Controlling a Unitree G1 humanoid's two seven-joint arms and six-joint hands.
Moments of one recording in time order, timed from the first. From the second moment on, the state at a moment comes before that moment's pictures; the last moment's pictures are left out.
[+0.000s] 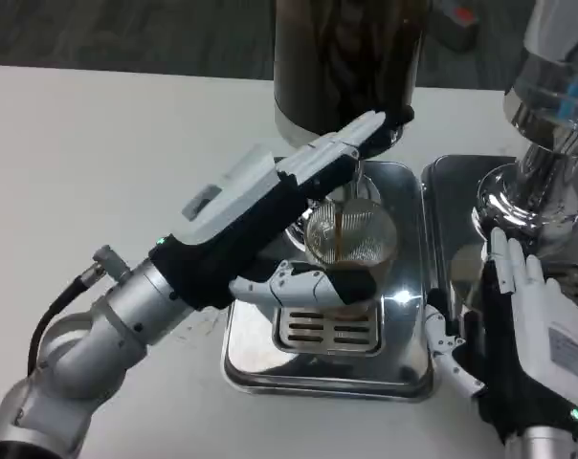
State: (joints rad) left arm -0.37 0.36 -0.16 0.52 0.32 -1.02 -0.25; right arm 0.29 -0.08 0.32 -0.23 -0.88 0.30 -0.33
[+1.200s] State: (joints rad) left arm -0.38 0.44 -0.25 0.48 0.48 -1.02 -0.04; right arm 0.17 -0.14 0.23 -0.09 -0.45 0.06 -0.13
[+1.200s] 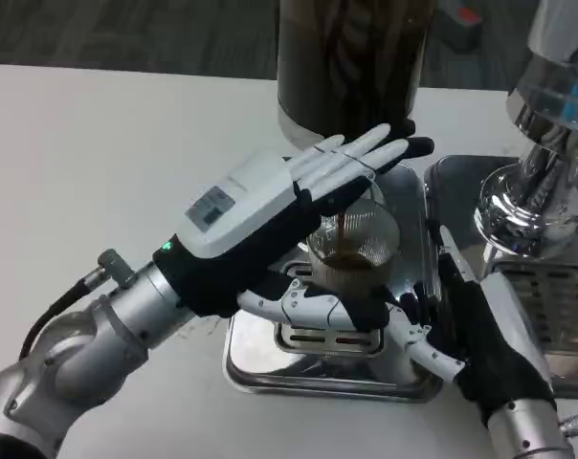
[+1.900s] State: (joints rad) left arm -0.39 0.45 -0.25 0.48 0.48 -1.01 -0.03; right arm 0.12 -0.14 0.23 -0.04 -0.40 0.04 -0.07
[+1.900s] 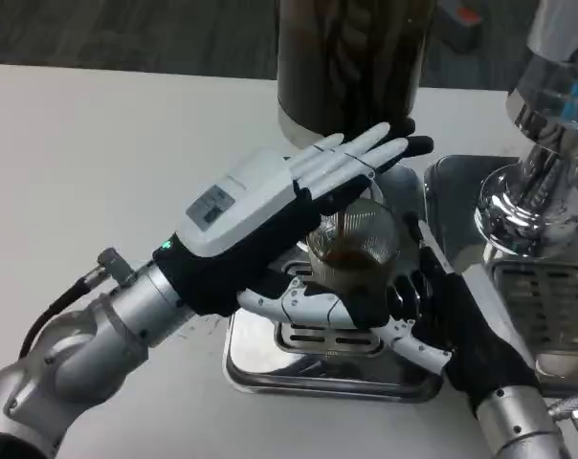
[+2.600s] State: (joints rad) left arm -0.30 0.46 -0.14 0.44 0.48 -0.94 0.06; right arm 0.10 -0.15 0.23 -0.02 -0.39 0.02 -0.07
